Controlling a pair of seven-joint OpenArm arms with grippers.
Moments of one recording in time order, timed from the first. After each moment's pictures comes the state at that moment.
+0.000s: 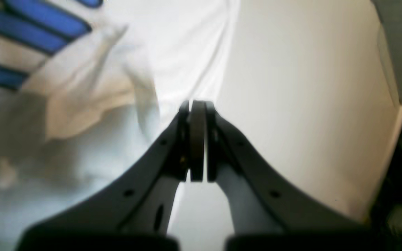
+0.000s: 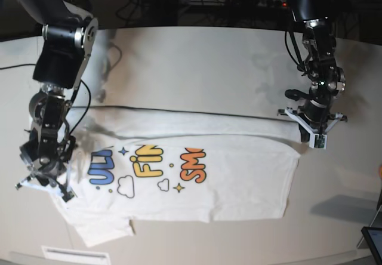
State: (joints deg) left arm 2.2 -15.6 -17.5 87.0 -1.4 -17.3 28.3; right arm 22.7 2.5 15.8 80.9 -41.7 40.9 -48.1
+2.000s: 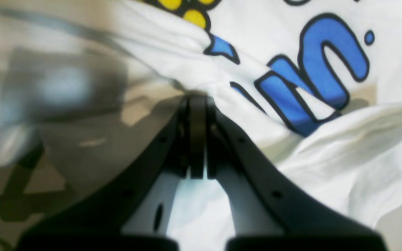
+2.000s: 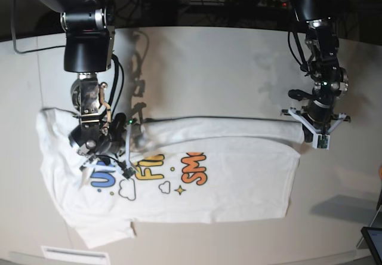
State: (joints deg) left arm 2.0 -16.8 -17.5 87.0 -1.4 -17.3 28.5; right arm 18.1 -2.7 4.6 71.0 -26.6 39.9 -46.9
